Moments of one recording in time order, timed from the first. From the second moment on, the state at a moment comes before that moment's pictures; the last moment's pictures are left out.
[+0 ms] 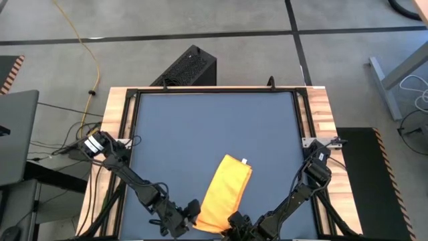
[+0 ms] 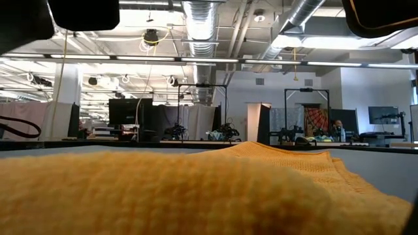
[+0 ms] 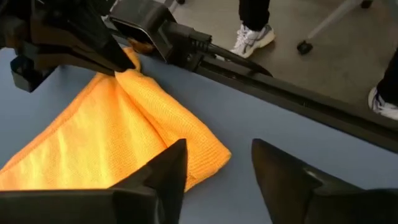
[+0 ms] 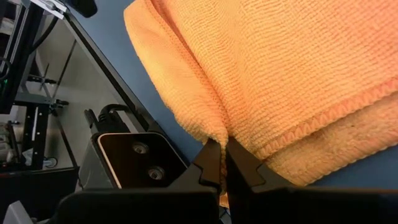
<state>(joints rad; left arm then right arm) -0.73 1.83 1.01 0.10 -0.08 0.44 0.85 2.28 1.58 -0.27 0.53 1.69</state>
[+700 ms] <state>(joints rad) -0.72 1.96 1.01 0.19 -0.14 0.35 0.85 2.28 1.58 -0.26 0.53 1.69</state>
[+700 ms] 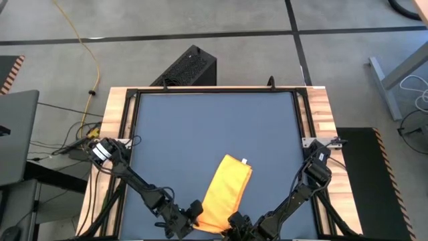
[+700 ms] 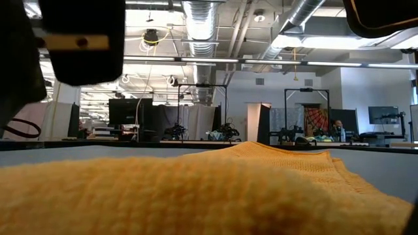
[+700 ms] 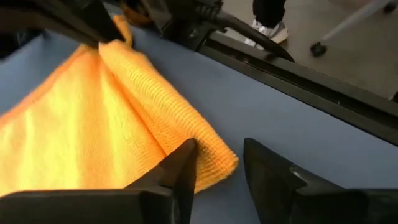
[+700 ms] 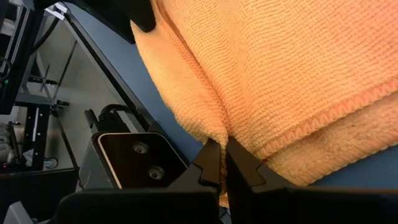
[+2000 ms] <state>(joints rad) -0.37 1.93 1.01 0.03 0.55 -0.32 0.80 2.25 1.58 -0.28 0.42 1.54</state>
